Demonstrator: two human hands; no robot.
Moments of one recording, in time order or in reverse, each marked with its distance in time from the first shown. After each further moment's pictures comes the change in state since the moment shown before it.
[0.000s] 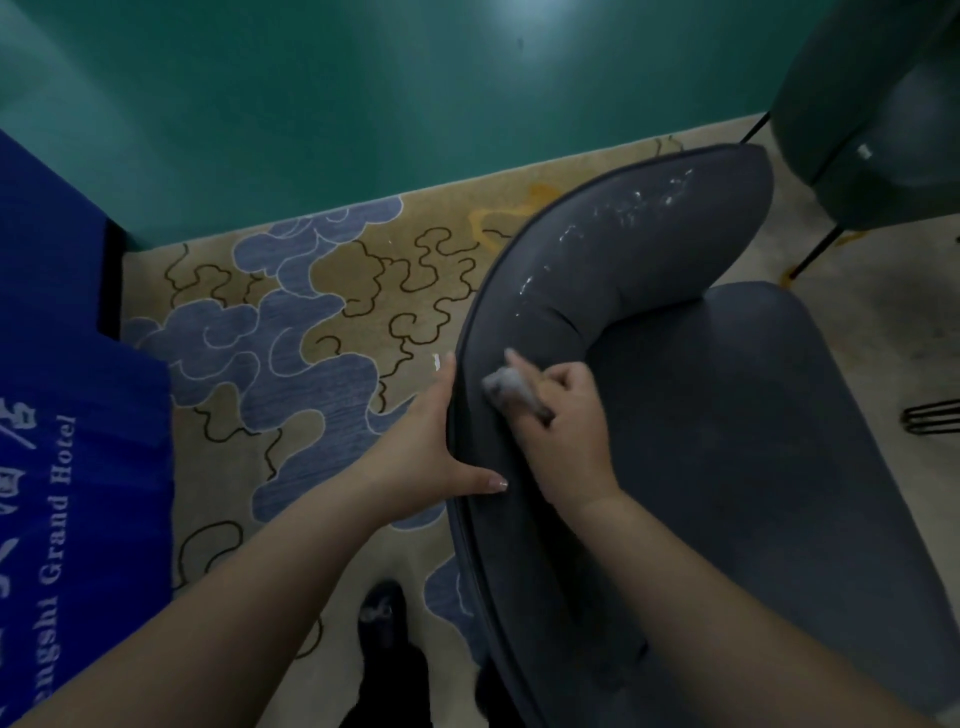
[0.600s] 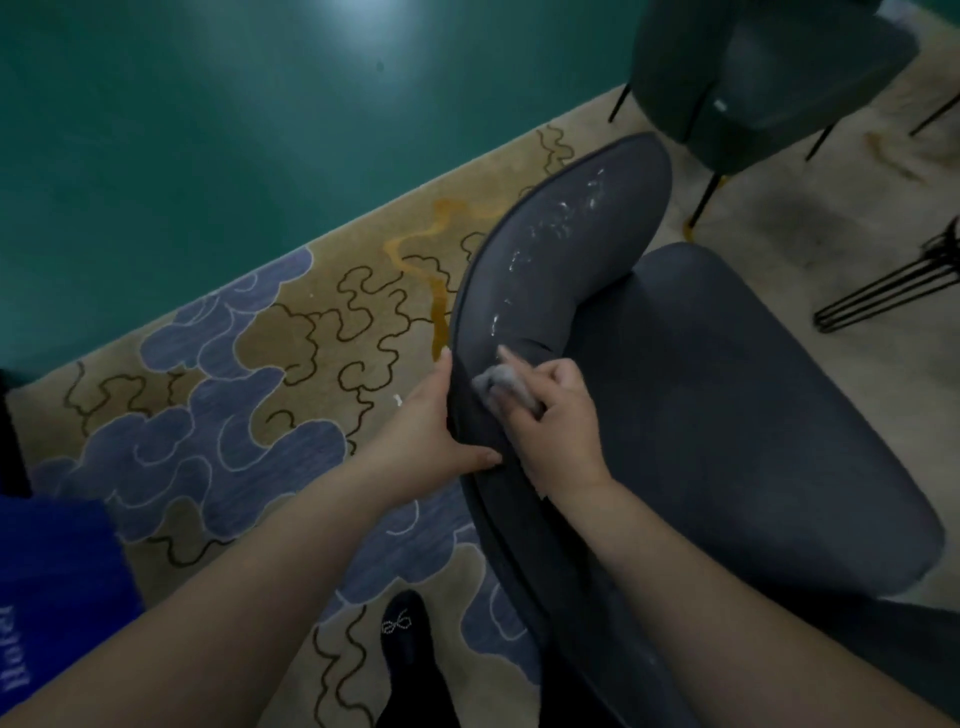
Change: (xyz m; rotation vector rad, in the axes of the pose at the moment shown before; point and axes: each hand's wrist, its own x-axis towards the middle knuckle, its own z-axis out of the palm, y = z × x) left_hand 0.066 0.021 -0.052 0.147 -0.172 0.141; right_hand 0.035 -0.016 0.026 -0.079 0.307 0.097
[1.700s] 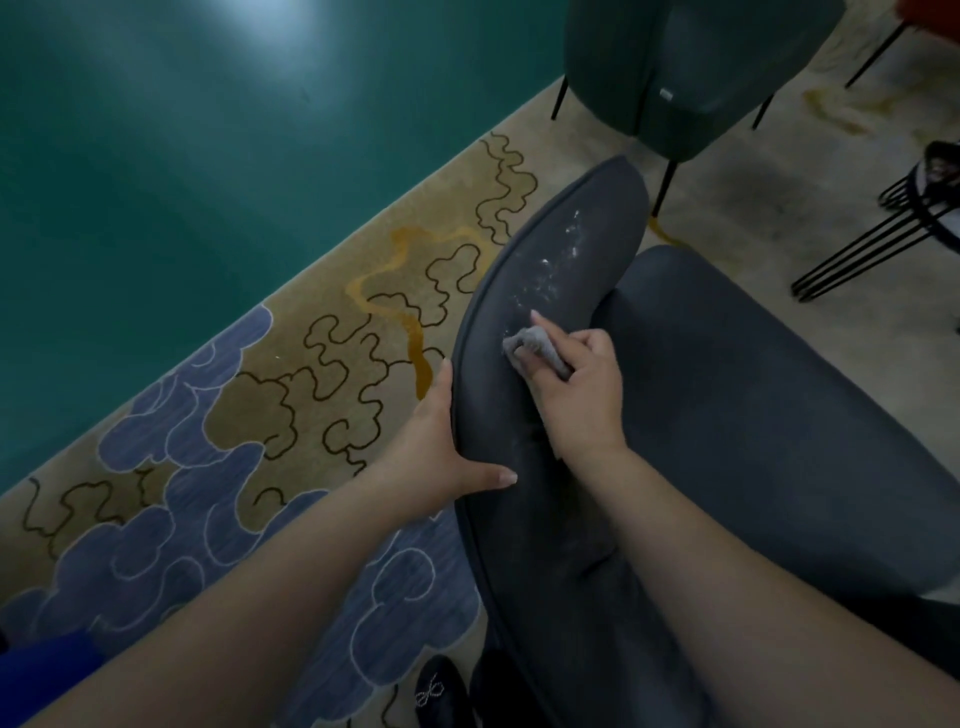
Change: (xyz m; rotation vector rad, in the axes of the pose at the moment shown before) left_hand 0.097 0.027 -0.049 -0.010 -0.163 0.039; right_hand 0.120 0.015 0.008 0.092 0.270 0.261
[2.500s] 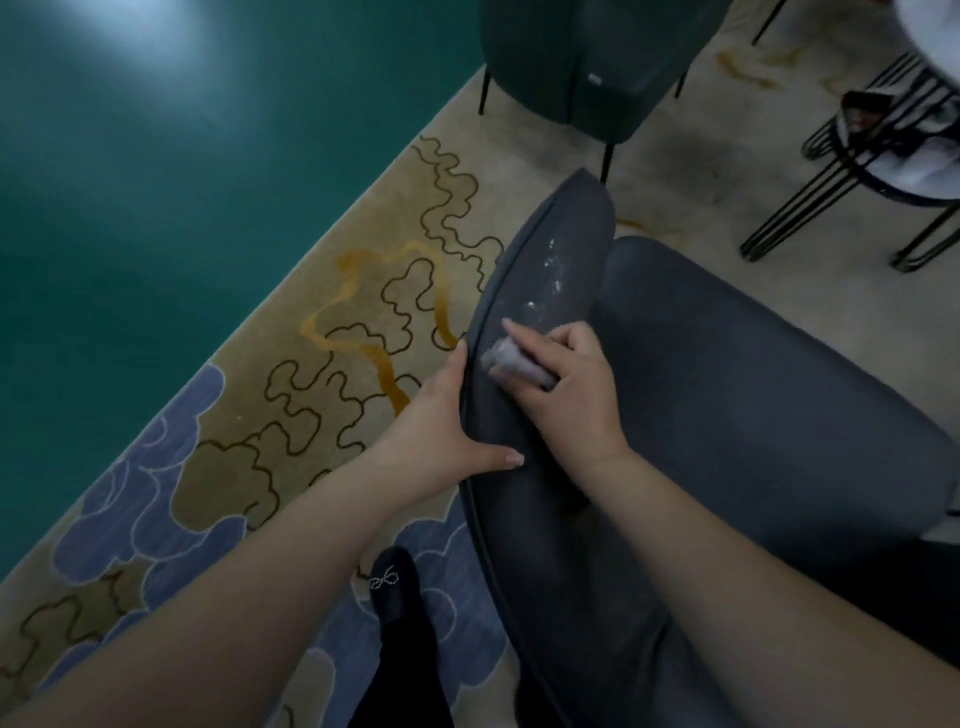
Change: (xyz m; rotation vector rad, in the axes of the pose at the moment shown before) left_hand 0.087 0.029 -0.051 0.281 -0.137 0.164; right_hand 0.050 0.004 0.024 -0.087 0.084 -0.116
